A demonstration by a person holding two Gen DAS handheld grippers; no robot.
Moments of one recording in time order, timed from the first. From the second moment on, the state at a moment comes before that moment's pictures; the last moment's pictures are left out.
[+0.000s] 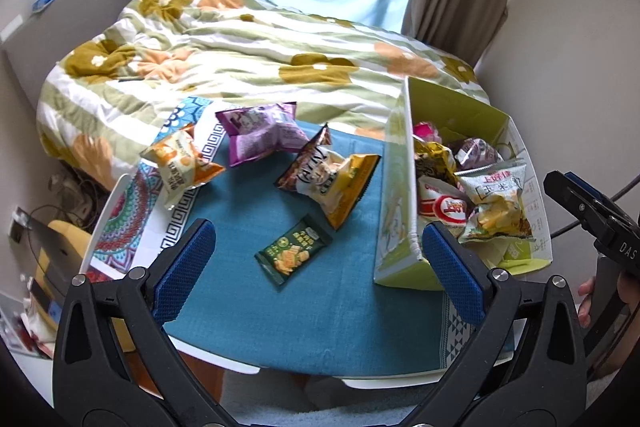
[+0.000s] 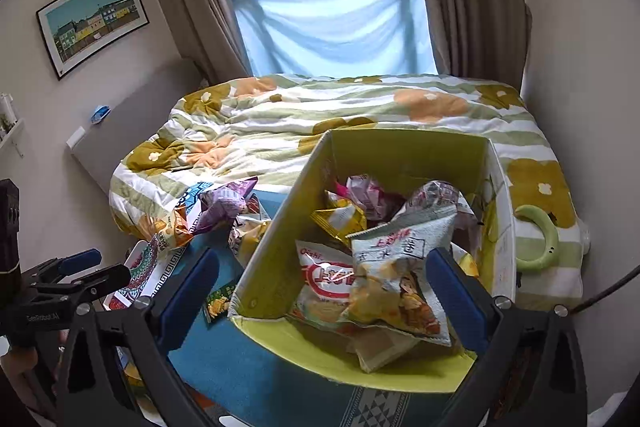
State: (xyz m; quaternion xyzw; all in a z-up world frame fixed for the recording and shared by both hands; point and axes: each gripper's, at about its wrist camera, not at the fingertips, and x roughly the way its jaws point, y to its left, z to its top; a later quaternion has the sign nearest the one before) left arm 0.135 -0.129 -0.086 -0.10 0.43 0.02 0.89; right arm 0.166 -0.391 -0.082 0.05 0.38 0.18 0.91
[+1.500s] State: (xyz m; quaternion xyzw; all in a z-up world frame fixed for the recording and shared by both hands) left arm 0.338 0.111 -0.291 -0.15 0.60 0.00 0.78; right arm 0.369 -0.091 -0.231 -0.03 0.55 0.20 0.81
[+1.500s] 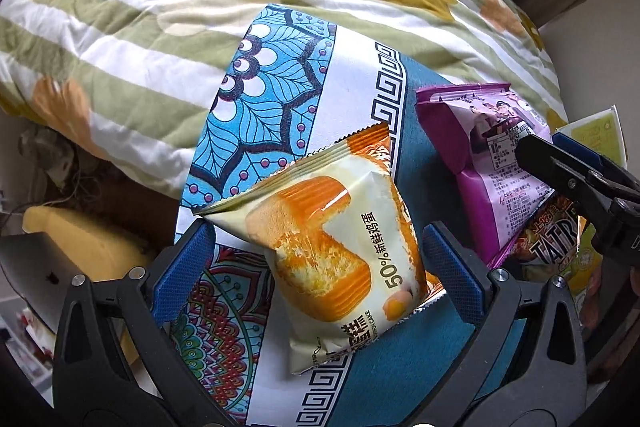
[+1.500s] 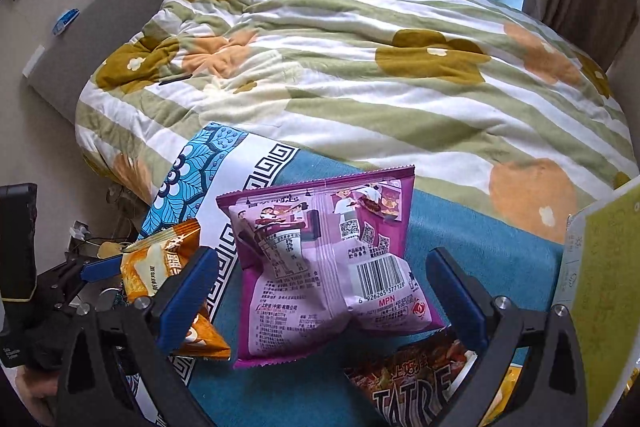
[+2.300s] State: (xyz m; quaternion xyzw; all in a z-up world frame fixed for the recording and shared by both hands) left arm 0.349 0.121 -0.290 -0.11 0.60 -0.04 0.79; right arm 0.392 -0.062 -0.281 -0.04 0.60 0.24 0.76
